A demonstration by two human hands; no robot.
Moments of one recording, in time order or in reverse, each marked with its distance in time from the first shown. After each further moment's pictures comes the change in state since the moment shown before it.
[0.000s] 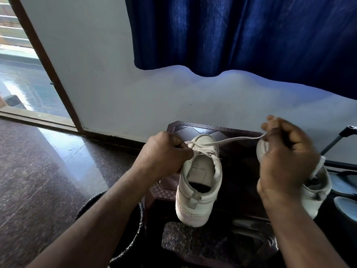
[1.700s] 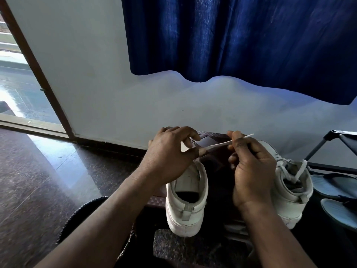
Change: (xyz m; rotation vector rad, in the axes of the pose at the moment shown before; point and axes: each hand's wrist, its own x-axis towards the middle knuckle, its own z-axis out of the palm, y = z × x) left_hand 0.015 0.013 0.023 0.166 0.104 0.424; right_hand -0.018 0.003 0.008 0.206 -0.163 0.359
